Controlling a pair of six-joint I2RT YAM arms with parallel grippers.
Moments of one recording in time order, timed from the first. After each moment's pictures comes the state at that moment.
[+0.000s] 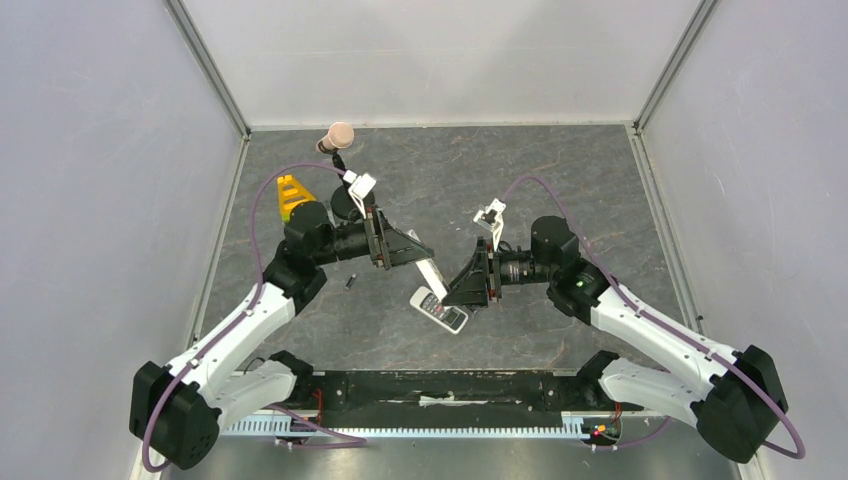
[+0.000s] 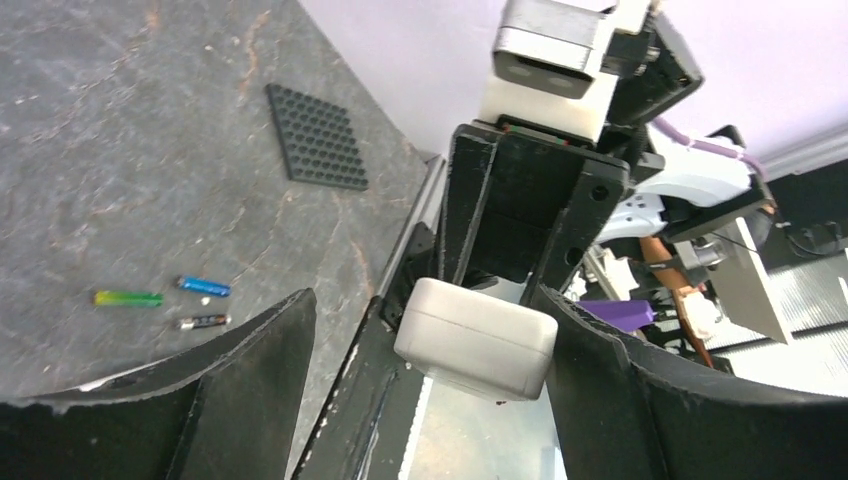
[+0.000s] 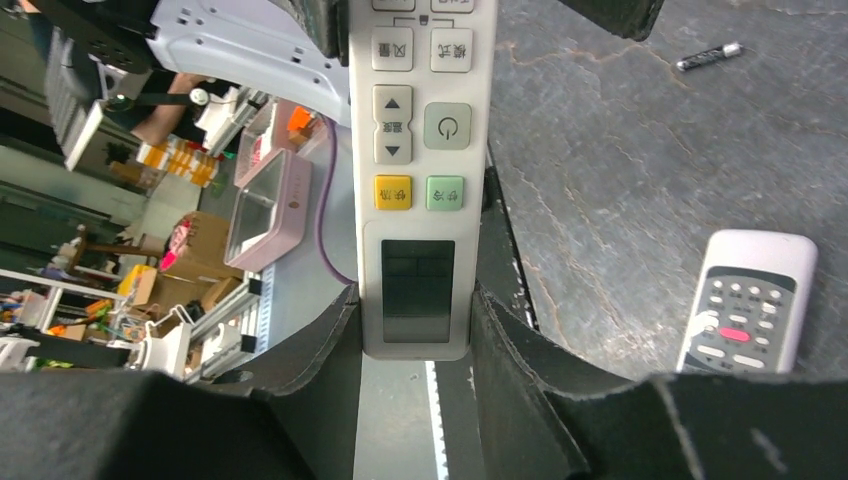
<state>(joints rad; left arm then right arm) -0.49 1.00 0.72 0.18 0.79 -0.78 0.69 1.02 0.68 0.12 -0.87 0.57</state>
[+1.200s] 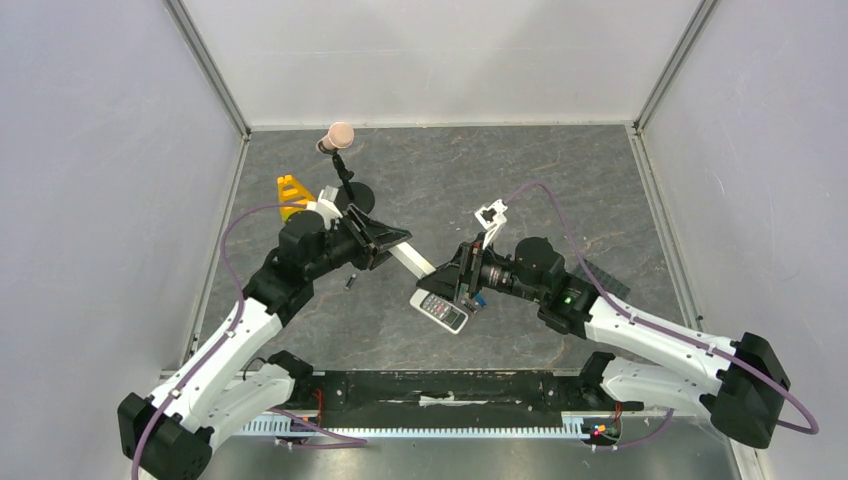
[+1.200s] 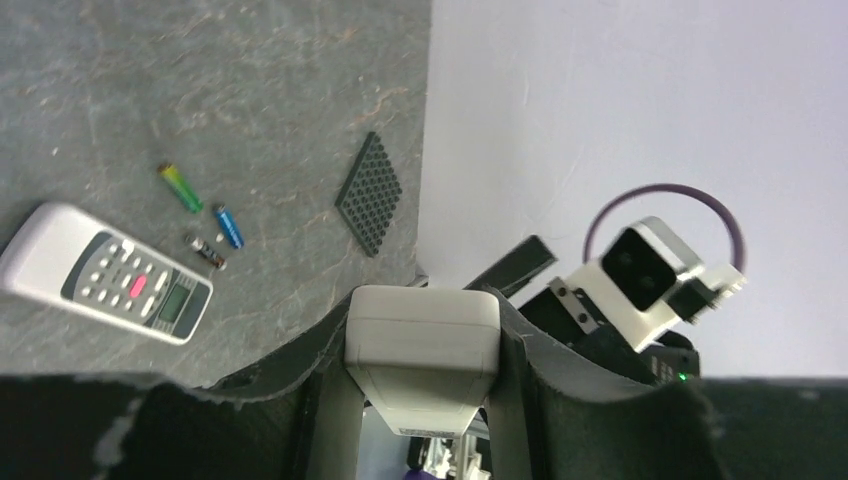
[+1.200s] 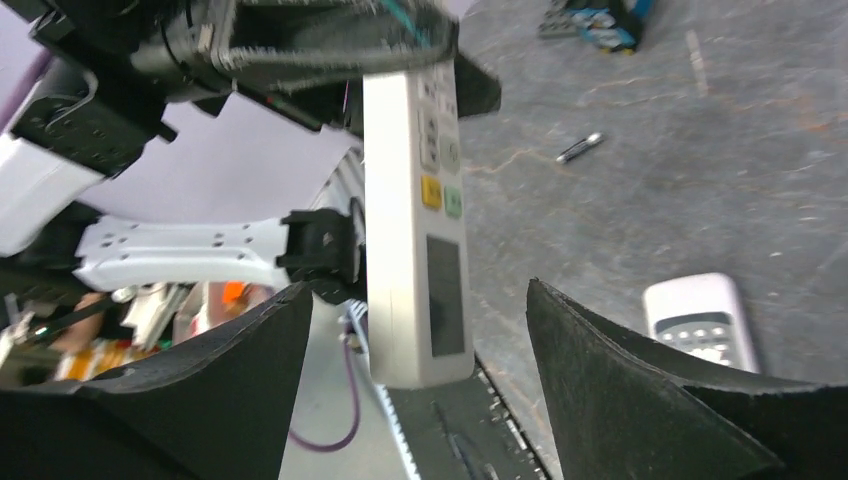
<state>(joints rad) -0.49 0.86 0.72 -0.14 0.33 -1.24 0.90 1.02 0.64 0.28 -0.28 0.79</state>
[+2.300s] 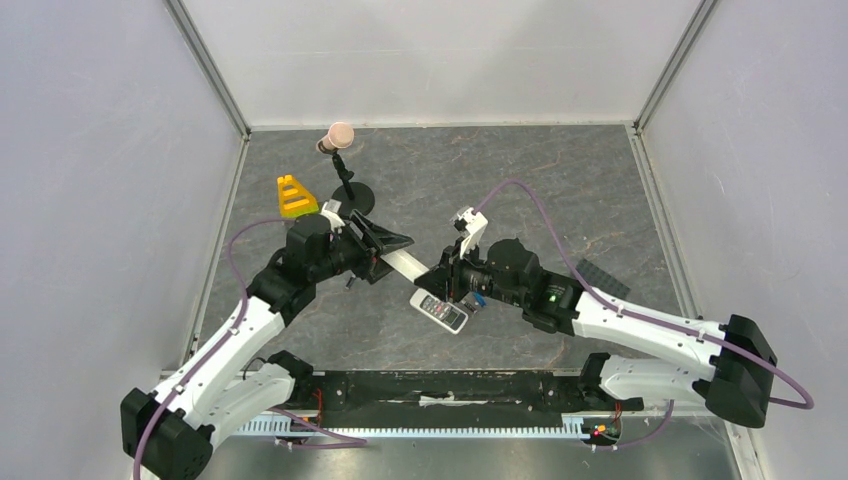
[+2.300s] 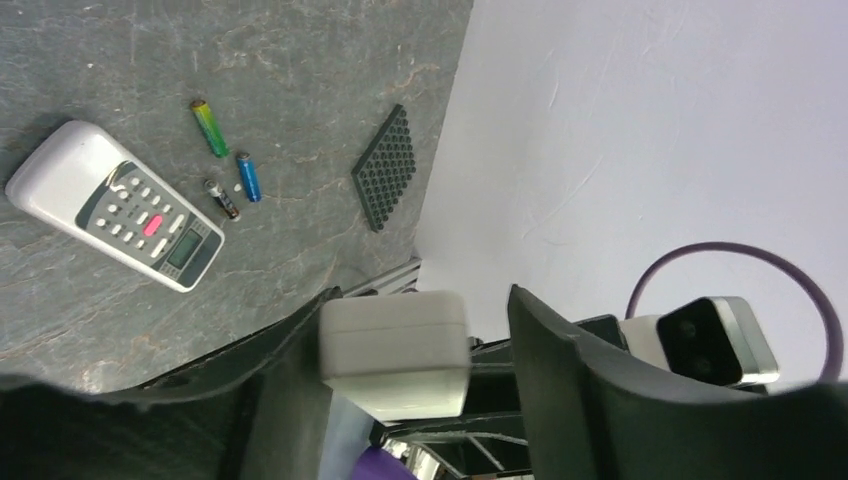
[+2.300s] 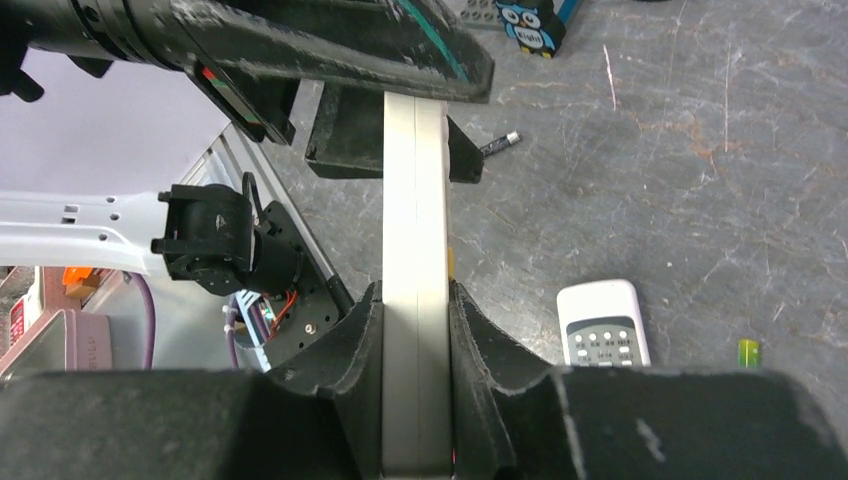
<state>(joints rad) -0.49 0.88 0.69 -0.25 0.35 -1.38 1.03 1.12 0.76 0.13 -0.05 0.51</state>
